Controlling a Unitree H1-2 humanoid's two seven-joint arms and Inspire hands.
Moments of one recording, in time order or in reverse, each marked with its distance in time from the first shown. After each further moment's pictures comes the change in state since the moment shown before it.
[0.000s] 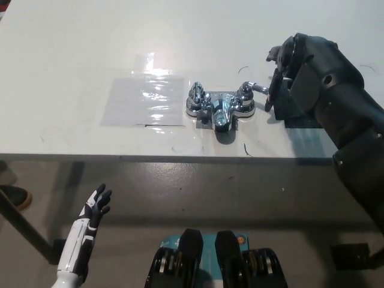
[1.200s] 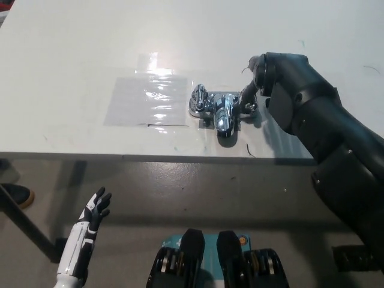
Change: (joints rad) left_arm 0.012 0.000 0.000 0.002 0.001 -0.005 0.000; right_arm 0.018 0.066 0.168 -0.006 -0.017 -0.016 0.052
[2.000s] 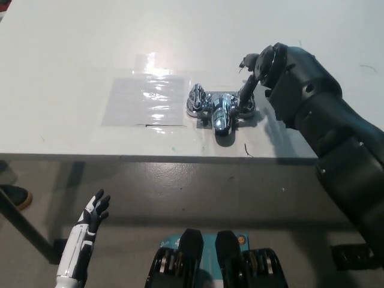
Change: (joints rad) left_arm 0.007 0.000 0.000 0.008 0.001 -0.003 0.008; right_arm -0.006 -0.001 -0.191 -0.005 0.081 0.023 -0.101
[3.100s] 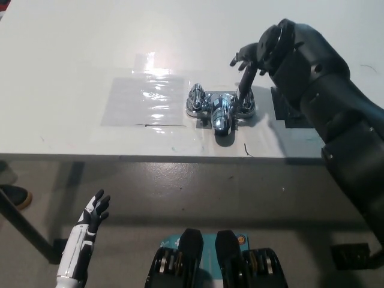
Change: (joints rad) left_arm 0.001 -0.002 0.000 0.002 -0.005 -0.001 0.003; right_arm -0.048 -0.025 -0.034 -0.010 0.039 -0.029 0.231
